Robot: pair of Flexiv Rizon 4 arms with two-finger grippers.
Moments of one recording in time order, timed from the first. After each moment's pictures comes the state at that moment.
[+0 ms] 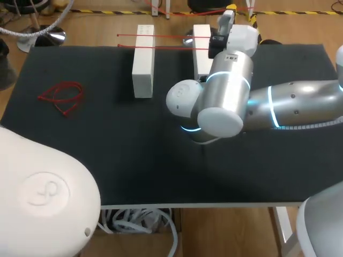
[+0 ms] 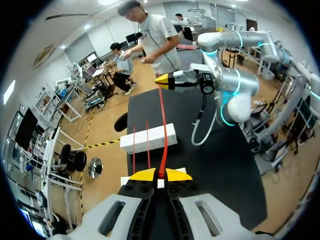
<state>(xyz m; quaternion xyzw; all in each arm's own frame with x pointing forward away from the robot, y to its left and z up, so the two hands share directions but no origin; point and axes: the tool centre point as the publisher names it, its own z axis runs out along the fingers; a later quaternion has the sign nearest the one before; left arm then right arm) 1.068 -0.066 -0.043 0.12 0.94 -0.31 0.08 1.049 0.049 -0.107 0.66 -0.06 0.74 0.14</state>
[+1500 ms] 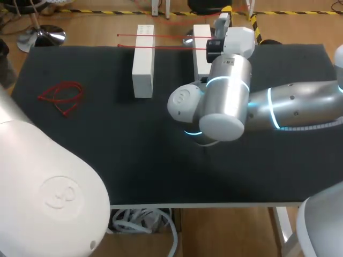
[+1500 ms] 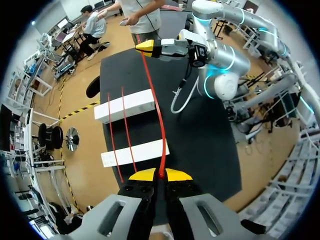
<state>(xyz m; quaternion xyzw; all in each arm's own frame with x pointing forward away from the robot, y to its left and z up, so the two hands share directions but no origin) 1.064 -0.069 -0.058 0.14 0.99 -0.10 -0.02 1.051 0.060 -0.112 0.65 0.00 0.74 0.18</state>
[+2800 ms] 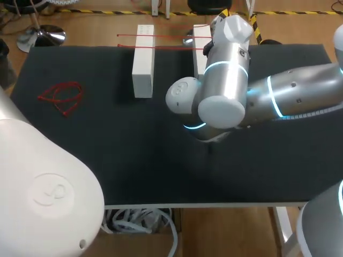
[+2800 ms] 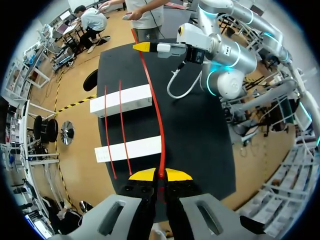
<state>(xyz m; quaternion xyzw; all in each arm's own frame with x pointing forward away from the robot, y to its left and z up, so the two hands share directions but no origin) 1.061 -0.063 -0.068 0.11 0.99 -0.09 -0.04 1.063 0.061 -0.128 0.64 0.25 0.61 0.40</state>
